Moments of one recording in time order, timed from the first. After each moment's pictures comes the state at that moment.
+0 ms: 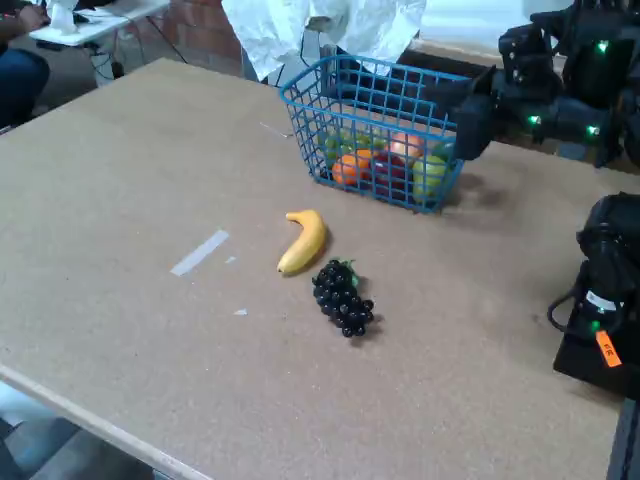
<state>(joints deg) -0.1 15.0 14.8 -0.4 0.4 -0.1</state>
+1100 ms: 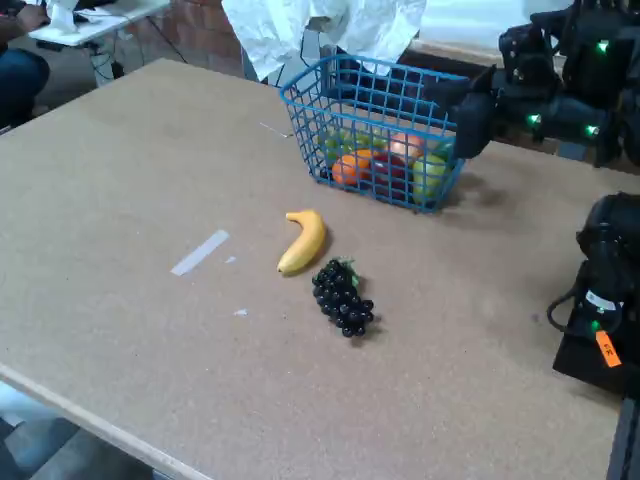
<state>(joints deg) -0.1 15.0 15.0 -0.1 0.4 2.2</state>
